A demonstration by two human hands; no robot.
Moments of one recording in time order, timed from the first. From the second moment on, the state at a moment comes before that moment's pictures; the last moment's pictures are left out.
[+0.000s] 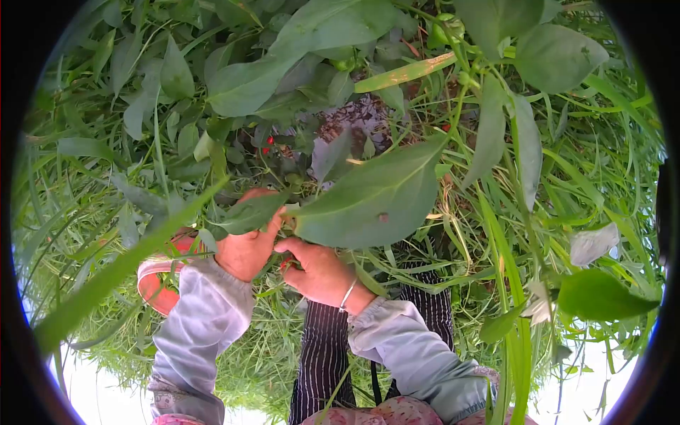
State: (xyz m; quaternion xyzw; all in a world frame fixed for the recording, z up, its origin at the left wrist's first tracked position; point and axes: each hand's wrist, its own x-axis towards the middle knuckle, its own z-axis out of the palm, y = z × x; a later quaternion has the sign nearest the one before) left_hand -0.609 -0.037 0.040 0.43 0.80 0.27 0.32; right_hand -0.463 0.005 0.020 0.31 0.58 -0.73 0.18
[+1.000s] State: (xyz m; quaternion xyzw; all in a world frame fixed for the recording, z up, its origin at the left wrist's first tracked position) left_hand -0.611 -0.061 0.072 0.13 0.73 0.31 0.59; right_hand -0.471 0.009 0.015 0.25 0.44 -0.85 0.17
